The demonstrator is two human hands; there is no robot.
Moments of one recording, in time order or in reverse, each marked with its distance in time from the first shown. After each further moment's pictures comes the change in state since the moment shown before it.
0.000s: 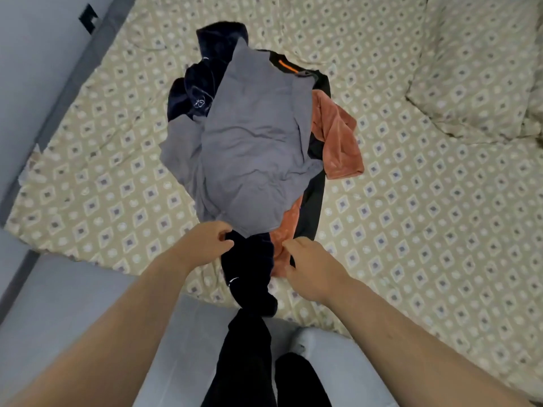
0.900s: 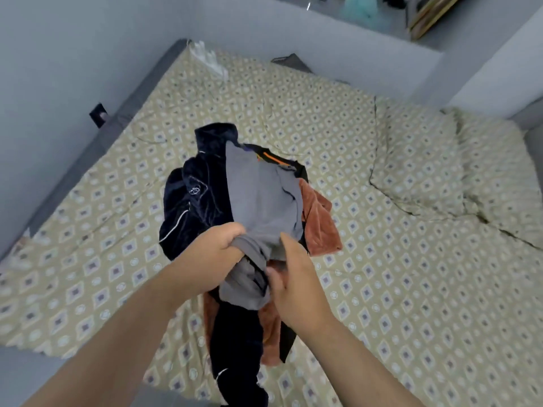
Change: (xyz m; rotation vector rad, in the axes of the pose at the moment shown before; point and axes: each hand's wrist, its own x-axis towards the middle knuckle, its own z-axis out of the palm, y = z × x) left_hand -0.066 0.144 -0.165 -0.389 0.185 0.384; right_hand 0.025 -0.073 -0.110 0.376 0.588 -0.094
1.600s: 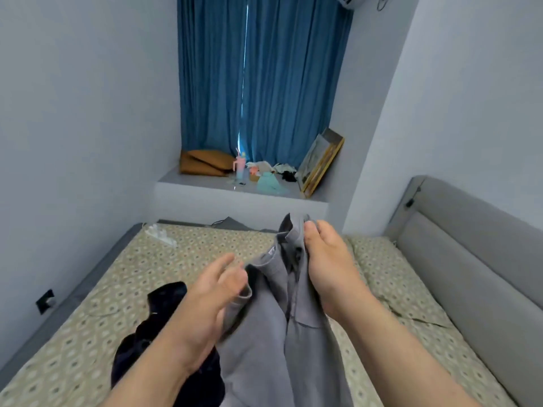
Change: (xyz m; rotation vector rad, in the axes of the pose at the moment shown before) left_hand -0.114 0.230 -0.017 -0.871 -0.100 0.320; right_hand -0.071 -0.220 -0.276 0.537 0.606 -0.133
